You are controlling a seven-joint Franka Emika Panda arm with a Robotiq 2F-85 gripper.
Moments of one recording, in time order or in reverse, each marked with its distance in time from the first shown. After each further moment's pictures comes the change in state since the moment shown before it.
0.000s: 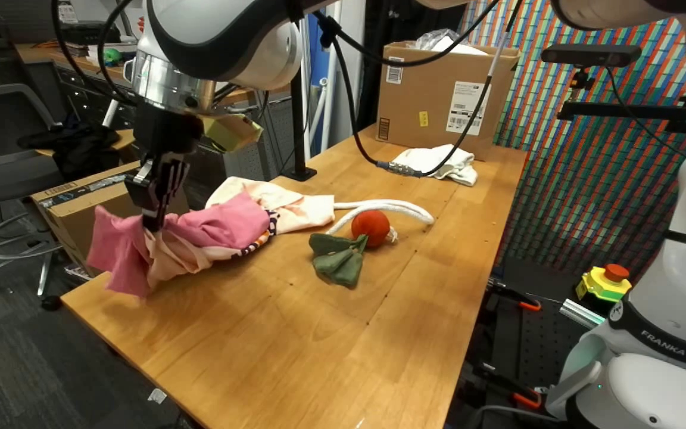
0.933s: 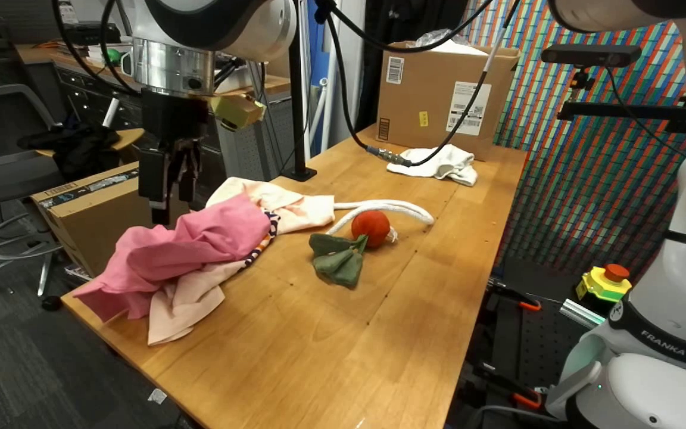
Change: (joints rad) arm 0.007 0.009 -0.024 0.098 -0.060 -0.227 -0.016
